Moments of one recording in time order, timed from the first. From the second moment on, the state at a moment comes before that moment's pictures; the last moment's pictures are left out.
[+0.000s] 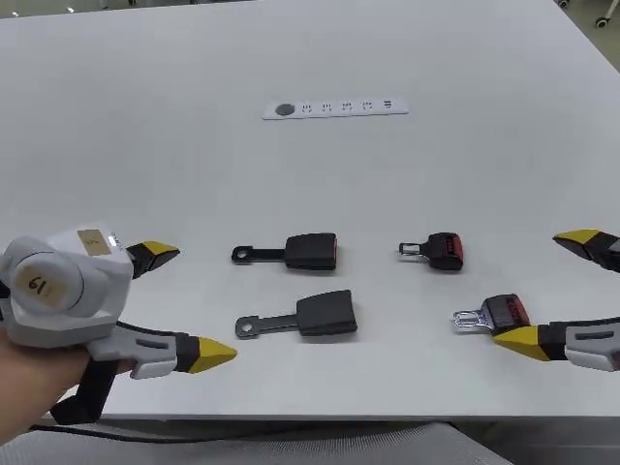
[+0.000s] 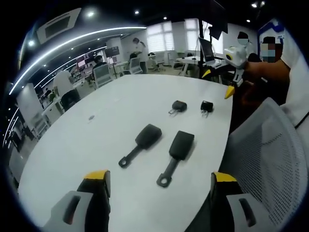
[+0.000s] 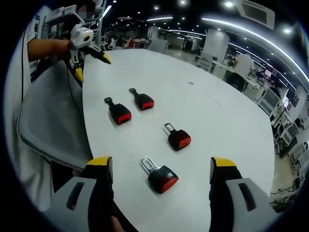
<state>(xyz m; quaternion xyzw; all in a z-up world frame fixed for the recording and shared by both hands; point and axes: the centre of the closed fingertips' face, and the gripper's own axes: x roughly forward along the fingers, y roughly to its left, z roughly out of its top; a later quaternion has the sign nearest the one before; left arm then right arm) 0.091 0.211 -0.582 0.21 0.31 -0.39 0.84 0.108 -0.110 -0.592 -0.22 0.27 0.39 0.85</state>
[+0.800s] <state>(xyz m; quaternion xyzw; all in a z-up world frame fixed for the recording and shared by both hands) 0.106 0.144 -0.613 0.26 0.31 -0.49 0.77 0.109 -0.099 -0.620 -0.28 0.29 0.48 0.77</state>
